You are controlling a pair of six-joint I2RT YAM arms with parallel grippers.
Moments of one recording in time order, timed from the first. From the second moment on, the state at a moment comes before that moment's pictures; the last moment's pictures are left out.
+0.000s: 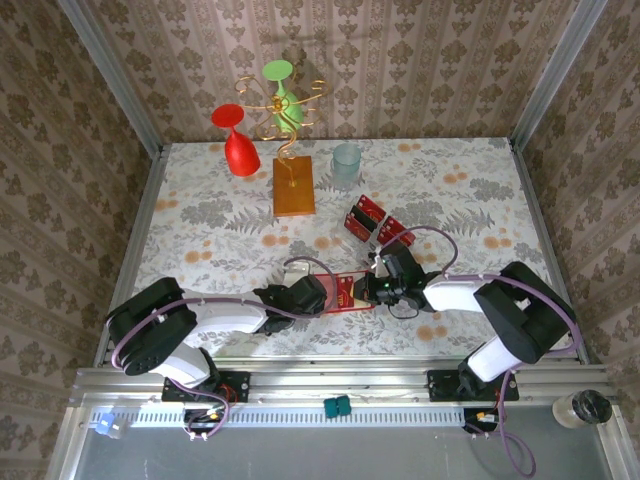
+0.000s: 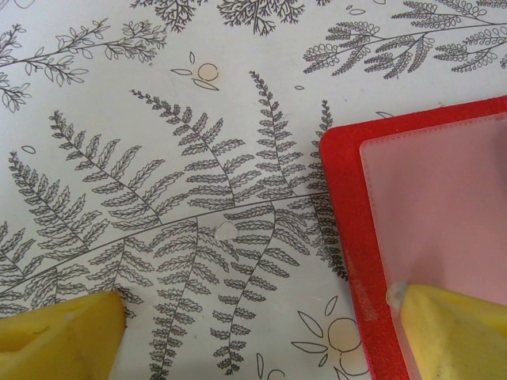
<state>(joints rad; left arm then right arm) -1.07 1.49 0.56 -0.12 -0.46 -0.74 0.58 1.55 0.52 0.19 -0.43 0.80</state>
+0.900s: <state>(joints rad) -1.07 1.49 0.56 -0.12 -0.46 -0.74 0.62 1.44 0.74 -0.25 -0.32 0.62</state>
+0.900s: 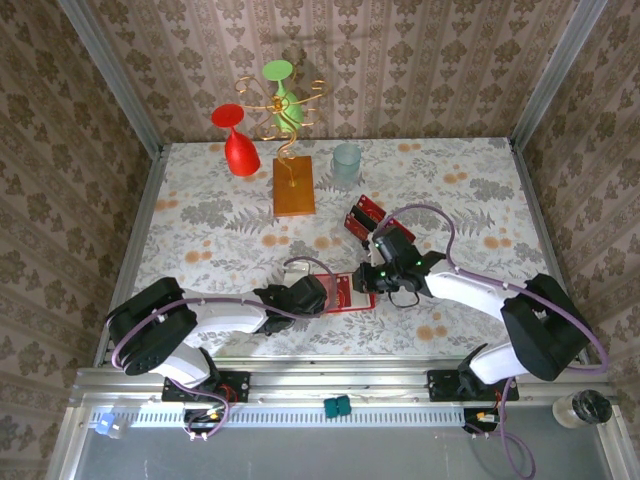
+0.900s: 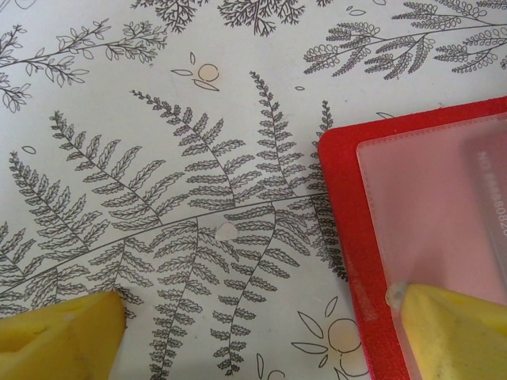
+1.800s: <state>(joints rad) -1.04 1.45 0.55 -0.12 -0.44 -0.74 0.74 1.70 0.87 -0.26 -0.28 0.61</state>
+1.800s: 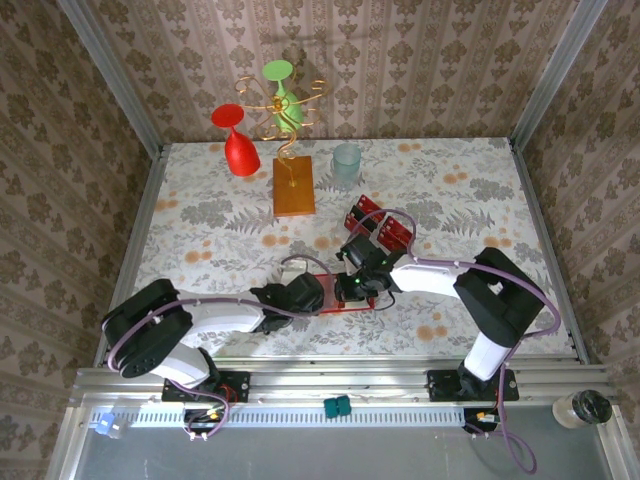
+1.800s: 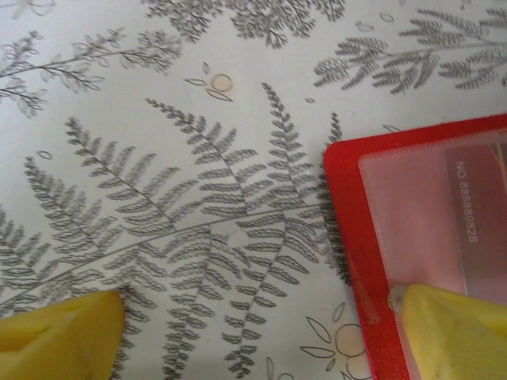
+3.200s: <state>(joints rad) -1.00 1.45 0.51 -0.10 -0.44 -0.74 0.72 1.78 0.99 -0.31 -0.22 0.57</state>
